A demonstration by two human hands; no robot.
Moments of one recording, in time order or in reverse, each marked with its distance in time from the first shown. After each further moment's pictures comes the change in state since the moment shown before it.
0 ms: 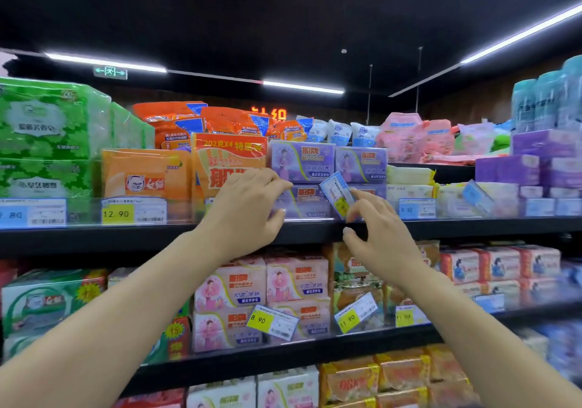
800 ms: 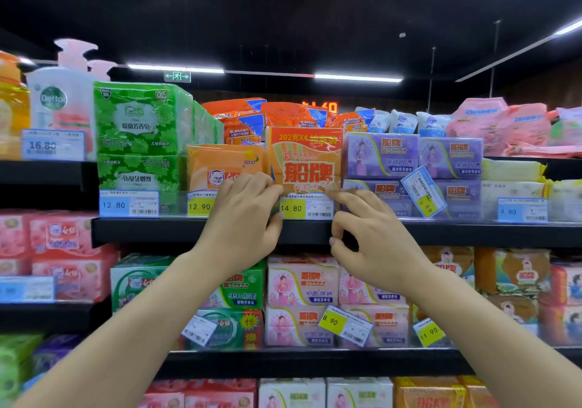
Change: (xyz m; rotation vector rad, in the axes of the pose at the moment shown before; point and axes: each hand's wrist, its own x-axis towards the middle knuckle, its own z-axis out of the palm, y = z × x) left_hand -0.065 -0.062 -0.019 0.117 0.046 -0.186; right_hand 0.028 -0.086 0.061 0.028 -0.091 -0.358
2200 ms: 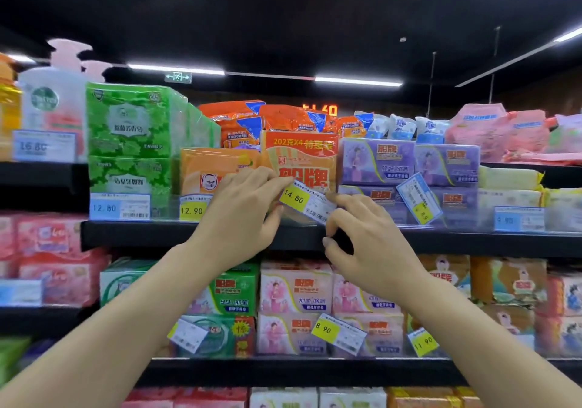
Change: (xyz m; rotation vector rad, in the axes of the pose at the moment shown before) left_hand 0.015 0.002 -0.004 -0.040 0.027 0.056; right_hand 0.001 -0.001 -0.004 0.031 0.040 0.052
